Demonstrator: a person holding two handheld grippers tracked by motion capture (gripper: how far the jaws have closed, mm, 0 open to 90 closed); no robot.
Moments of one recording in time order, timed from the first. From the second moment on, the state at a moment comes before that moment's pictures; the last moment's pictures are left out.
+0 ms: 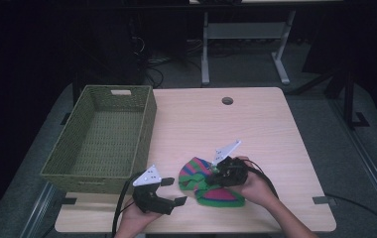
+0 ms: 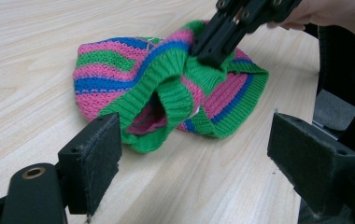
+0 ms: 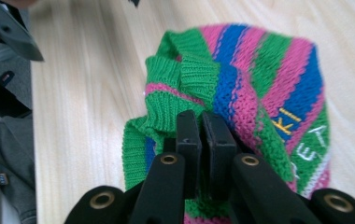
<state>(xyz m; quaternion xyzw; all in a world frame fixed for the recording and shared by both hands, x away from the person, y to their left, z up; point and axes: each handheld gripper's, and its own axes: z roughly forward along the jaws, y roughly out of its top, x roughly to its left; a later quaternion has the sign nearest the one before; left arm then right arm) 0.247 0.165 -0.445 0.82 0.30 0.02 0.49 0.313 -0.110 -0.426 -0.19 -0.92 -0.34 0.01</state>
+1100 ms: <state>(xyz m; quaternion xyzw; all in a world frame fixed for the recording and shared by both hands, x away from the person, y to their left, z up) 0.254 0.147 -0.438 0.82 0.27 0.04 0.50 0.322 -0.172 -0.382 -0.19 -0.86 -0.47 0.08</state>
